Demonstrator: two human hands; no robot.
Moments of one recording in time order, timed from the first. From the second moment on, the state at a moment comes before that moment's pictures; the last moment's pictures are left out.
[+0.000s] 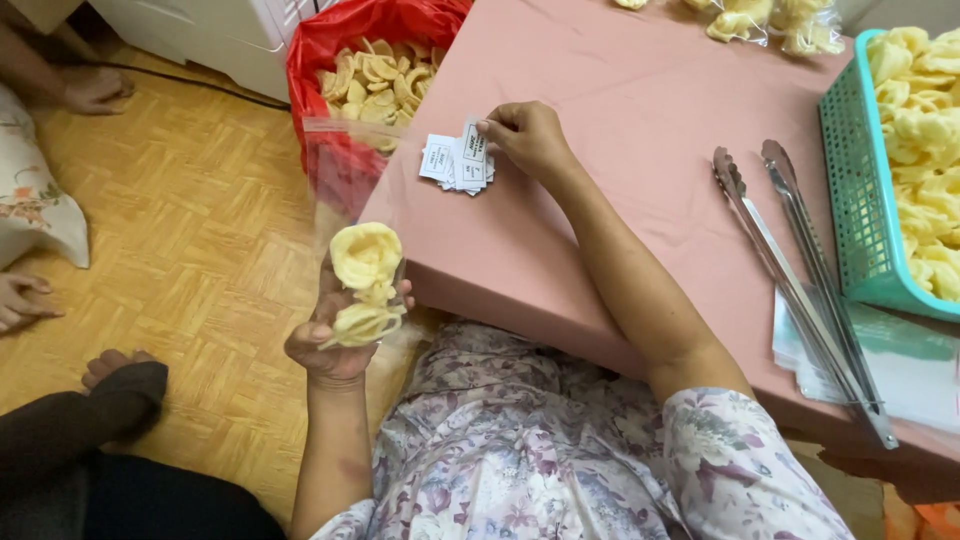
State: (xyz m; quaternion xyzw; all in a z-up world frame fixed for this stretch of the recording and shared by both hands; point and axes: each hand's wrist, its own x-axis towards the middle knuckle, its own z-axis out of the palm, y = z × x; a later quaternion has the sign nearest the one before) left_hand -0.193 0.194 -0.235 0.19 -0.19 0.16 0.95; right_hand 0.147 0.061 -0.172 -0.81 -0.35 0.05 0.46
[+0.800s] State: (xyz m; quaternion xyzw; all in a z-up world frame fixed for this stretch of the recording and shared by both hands) left_hand -0.092 0.084 -0.154 0.81 -0.24 0.47 0.27; right_hand -0.006 -0.178 0.007 -0.68 -0.31 0.10 0.65
